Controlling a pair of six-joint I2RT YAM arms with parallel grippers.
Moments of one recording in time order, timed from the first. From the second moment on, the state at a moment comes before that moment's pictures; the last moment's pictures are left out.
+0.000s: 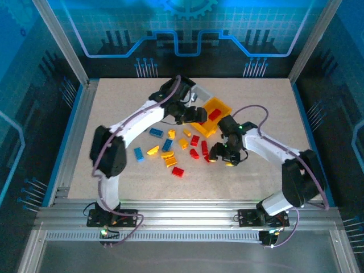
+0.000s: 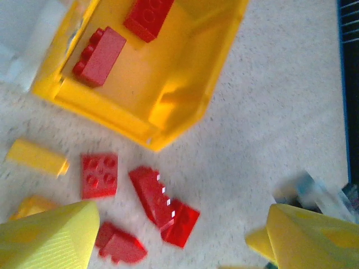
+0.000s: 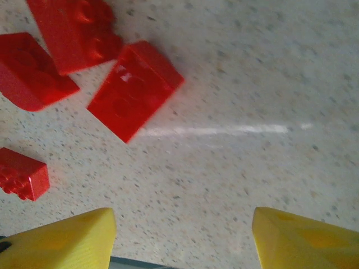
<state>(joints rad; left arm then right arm) -0.55 1.88 1.66 -0.73 0.37 -0.54 0.48 1.54 1.04 -0.94 -0.23 0.66</state>
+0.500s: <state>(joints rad) -0.50 1.31 1.08 -0.74 0.25 -0.53 0.49 1.83 1.29 -0.94 -0.21 0.59</state>
